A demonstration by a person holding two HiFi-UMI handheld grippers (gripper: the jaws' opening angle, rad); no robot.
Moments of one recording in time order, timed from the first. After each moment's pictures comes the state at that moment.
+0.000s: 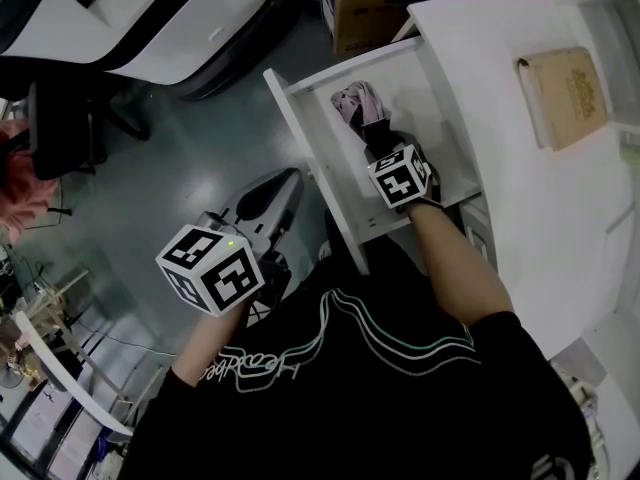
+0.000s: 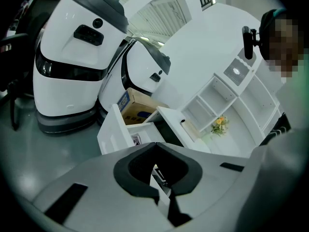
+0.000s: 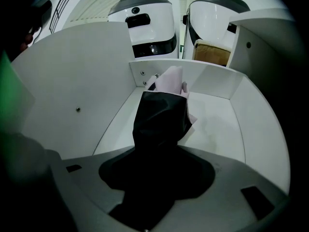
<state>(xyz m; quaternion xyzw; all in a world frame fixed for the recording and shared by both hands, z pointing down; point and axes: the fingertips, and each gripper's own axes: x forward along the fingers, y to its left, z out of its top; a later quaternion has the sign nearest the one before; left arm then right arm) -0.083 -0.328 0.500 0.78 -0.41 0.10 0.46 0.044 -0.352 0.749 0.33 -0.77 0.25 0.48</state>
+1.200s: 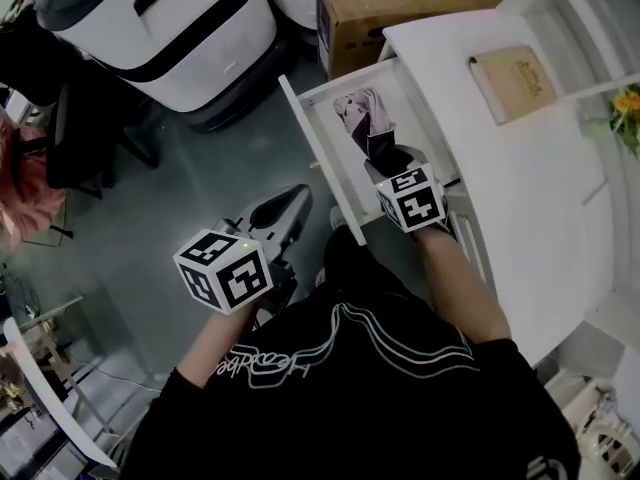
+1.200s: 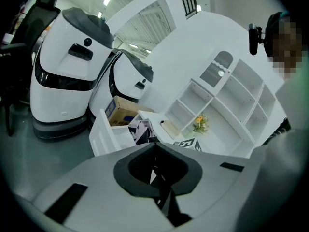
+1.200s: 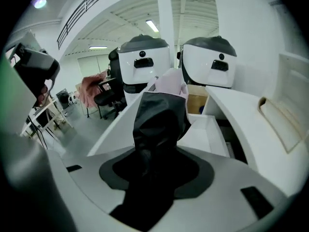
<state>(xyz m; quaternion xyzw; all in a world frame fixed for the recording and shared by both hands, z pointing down) -0.075 -0.226 0.418 0.82 -0.38 0.06 0.42 0.043 -0.291 0.573 0.39 -0.81 0.22 0.37</state>
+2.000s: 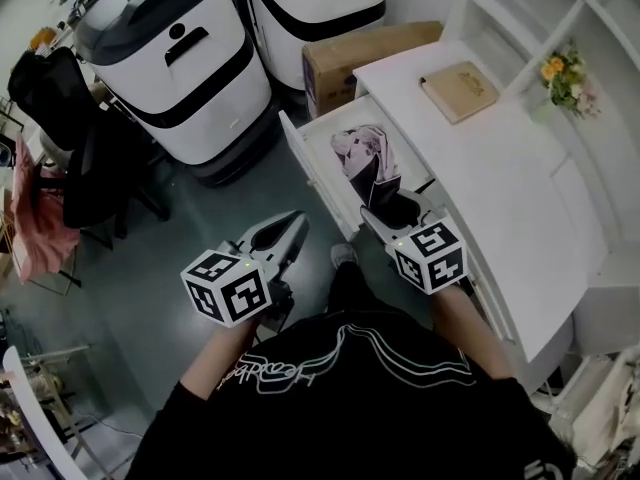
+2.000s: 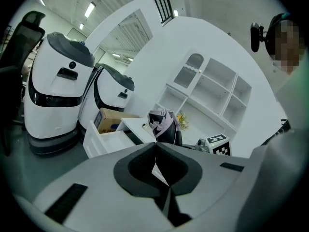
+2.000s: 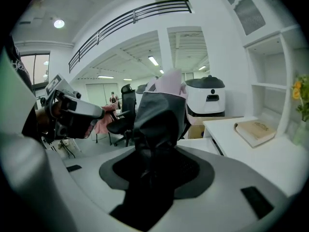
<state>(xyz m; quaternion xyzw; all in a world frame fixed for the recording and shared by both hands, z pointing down) -0.083 -0.100 0.323 0.87 -0.35 0.04 0.34 0.029 -0.125 0.384 0.42 -0.86 0.18 0.21</state>
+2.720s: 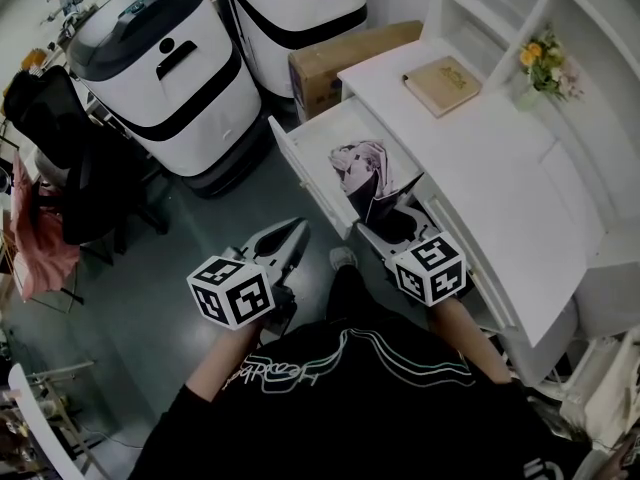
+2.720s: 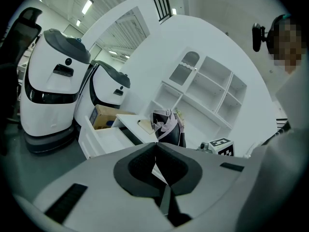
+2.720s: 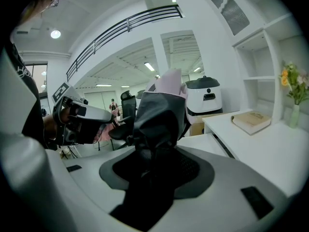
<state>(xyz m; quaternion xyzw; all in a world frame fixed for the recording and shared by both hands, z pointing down) -0.068 -0.071 0.324 0.88 -0.32 0.05 0.34 0.035 -0.076 0.380 0.43 -0.86 0.20 0.17</state>
